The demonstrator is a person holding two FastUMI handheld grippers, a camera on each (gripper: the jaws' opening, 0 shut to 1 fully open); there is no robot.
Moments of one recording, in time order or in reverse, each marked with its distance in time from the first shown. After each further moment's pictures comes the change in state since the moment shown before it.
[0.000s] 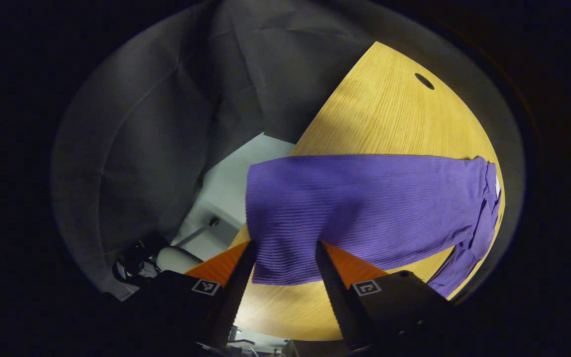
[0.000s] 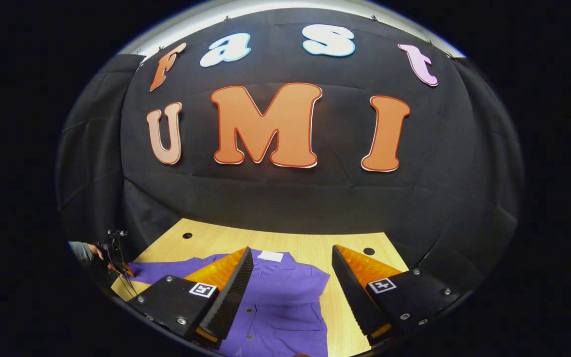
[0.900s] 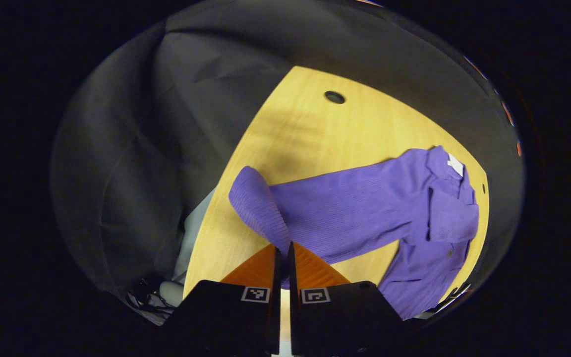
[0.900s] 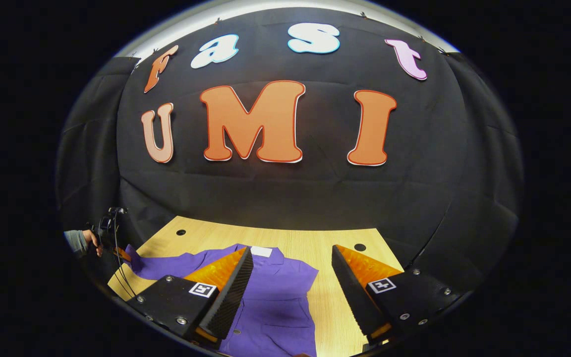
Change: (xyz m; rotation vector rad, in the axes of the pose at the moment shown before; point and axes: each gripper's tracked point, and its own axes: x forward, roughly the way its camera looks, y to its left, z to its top) left arm -0.092 -0.117 0.033 0.243 -0.245 -0.120; right arm -0.010 -0.043 -0.013 0.026 0.012 -0.012
